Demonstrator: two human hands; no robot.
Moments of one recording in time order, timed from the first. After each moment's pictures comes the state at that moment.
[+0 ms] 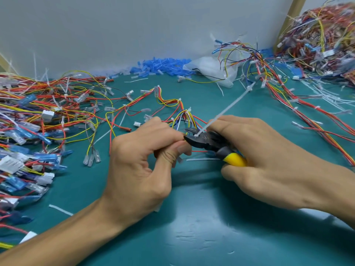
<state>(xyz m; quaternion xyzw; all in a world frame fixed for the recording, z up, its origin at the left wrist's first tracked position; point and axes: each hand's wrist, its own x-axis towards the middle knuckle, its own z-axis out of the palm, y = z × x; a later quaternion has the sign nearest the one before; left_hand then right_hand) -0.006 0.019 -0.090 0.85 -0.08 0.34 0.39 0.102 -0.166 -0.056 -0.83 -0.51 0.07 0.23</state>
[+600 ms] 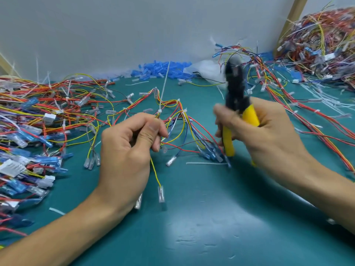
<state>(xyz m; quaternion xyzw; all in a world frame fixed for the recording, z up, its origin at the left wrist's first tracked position) 0.007 0.037 -0.098 0.76 0.04 0.35 0.55 0.126 -0.151 -0.084 -0.72 -0.30 0.04 0.62</state>
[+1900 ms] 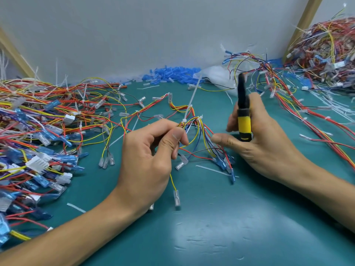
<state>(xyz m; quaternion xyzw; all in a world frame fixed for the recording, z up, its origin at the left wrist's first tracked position) 0.003 0.032 -0.094 0.79 0.01 0.34 0.52 0.144 -0.149 -0.097 -0.80 -0.37 0.00 0.46</state>
